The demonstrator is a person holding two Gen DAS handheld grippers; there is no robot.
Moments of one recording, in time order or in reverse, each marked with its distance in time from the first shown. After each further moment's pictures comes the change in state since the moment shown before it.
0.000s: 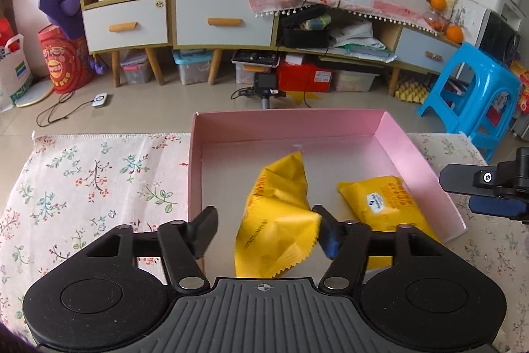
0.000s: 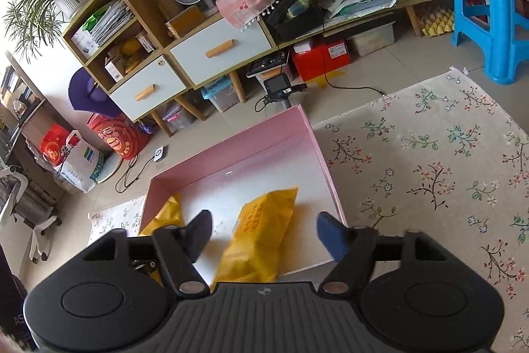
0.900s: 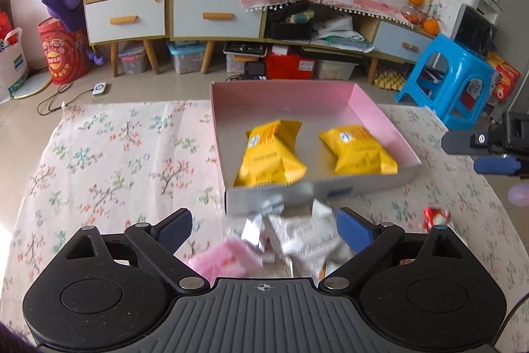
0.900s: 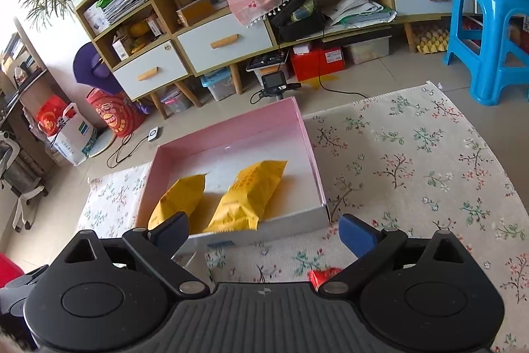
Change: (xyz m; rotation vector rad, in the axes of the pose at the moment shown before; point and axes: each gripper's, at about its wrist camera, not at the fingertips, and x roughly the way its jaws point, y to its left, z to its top) left arm -0.083 0.020 -0.050 0.020 0.024 -0.060; right arm -0.054 0.009 -0.024 -0.113 0.022 -0.057
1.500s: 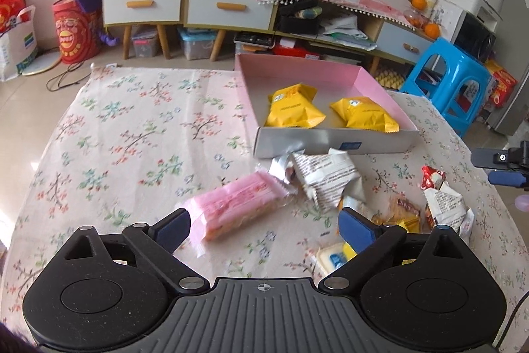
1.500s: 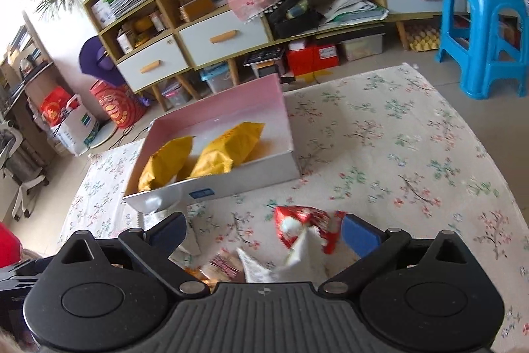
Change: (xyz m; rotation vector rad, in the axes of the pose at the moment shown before) left arm -0.036 0.031 -0.055 -0.058 0.003 -0.015; right arm -0.032 -0.032 -0.053 -0.006 -0.022 -0.003
